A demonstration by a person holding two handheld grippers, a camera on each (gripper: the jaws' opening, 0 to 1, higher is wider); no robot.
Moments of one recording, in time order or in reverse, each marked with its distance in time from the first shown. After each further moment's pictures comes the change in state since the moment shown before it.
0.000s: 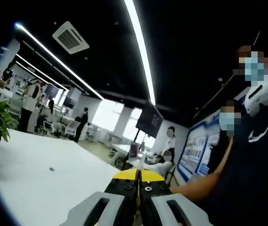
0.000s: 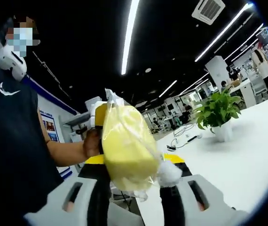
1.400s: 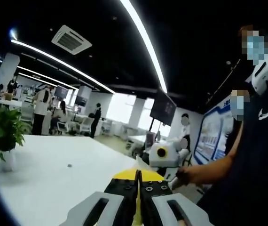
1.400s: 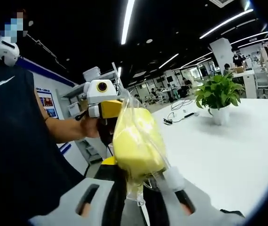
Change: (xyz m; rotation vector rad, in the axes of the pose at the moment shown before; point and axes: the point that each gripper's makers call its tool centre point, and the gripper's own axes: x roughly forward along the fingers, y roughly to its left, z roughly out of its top) left arm -0.015 0.021 -0.023 0.103 0.100 0.142; right arm -0.012 -0.010 -0.022 -0.048 0.302 -0.062
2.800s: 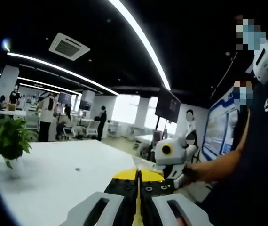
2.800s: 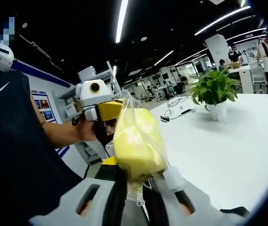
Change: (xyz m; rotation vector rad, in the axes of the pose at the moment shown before) left arm -0.002 0.004 0.003 0.028 -0.014 0.059; right arm 0.004 -0.003 0.004 0.040 -0.005 -0.017
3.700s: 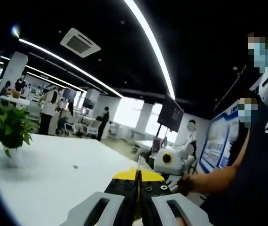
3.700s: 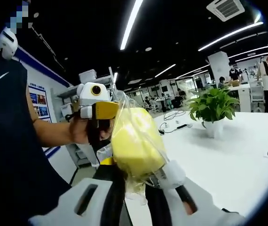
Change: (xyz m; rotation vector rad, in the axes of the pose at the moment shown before) left arm -0.009 0.005 0.014 -0.072 -0.039 0.017; right arm 0.013 -0.004 0.016 -0.090 -0.083 -0.052
